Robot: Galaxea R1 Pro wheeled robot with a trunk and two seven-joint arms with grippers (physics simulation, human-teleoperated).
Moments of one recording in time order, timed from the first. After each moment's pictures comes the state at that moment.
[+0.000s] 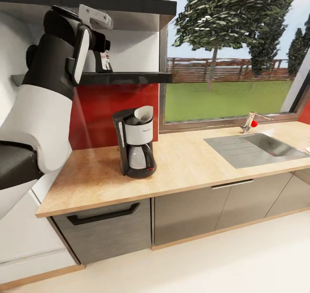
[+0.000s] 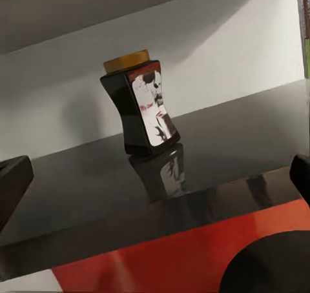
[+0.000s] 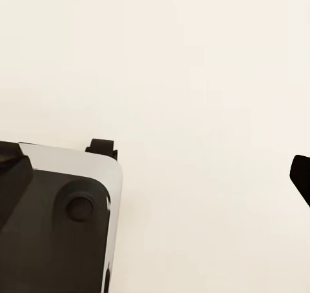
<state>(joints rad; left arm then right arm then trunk) -1.76 -0.06 -0.14 -0.89 -0.25 0.88 0.01 -0.34 -0.08 -1.01 -0.03 1.17 -0.05 0.00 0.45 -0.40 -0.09</state>
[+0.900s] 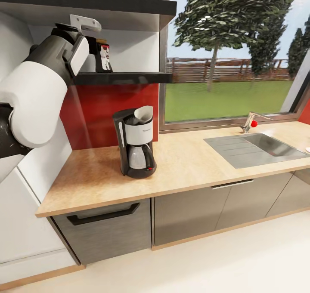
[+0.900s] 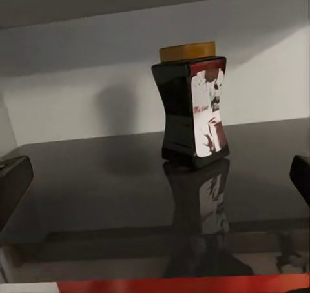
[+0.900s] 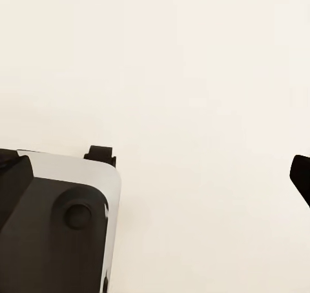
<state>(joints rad) -1.95 -0.06 0.03 -0.34 -0.20 0.47 0.24 -0.34 -0.08 -1.01 -0.03 1.17 -0.07 0.00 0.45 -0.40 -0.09</state>
